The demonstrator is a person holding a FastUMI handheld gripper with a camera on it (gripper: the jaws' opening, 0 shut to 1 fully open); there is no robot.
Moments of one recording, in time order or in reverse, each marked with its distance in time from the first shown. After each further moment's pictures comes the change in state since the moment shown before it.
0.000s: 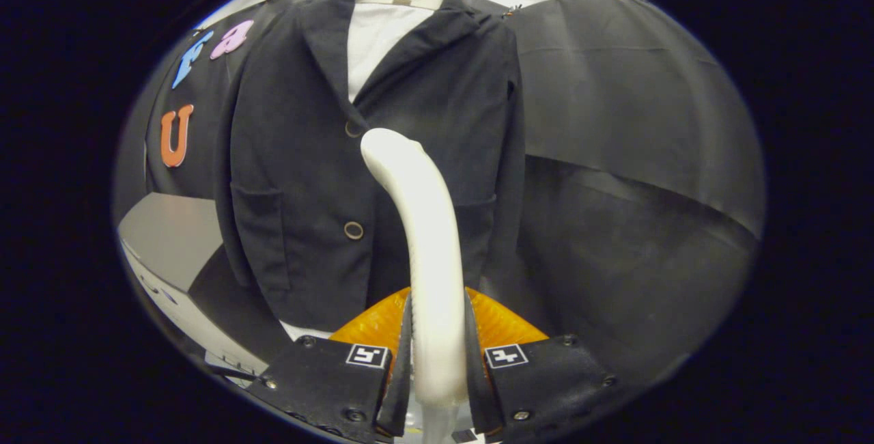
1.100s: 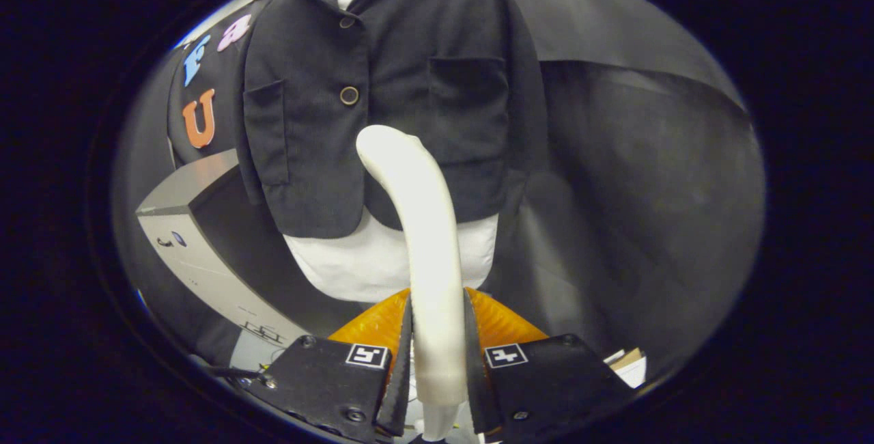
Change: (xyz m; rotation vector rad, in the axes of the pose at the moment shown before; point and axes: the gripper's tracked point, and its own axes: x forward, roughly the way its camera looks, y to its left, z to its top) arm 0.020 -0.011 -0.153 0.088 0.222 0.232
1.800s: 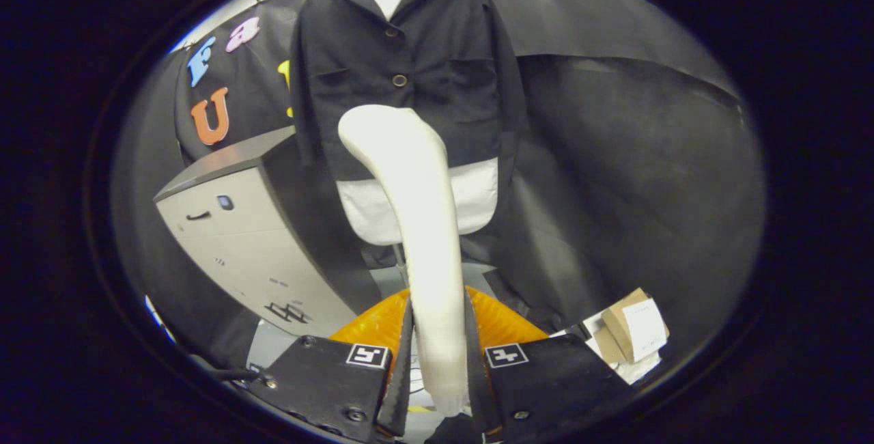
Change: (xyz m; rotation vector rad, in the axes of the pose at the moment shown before) arm -0.151 0.074 -0.124 0.046 0.005 -0.053
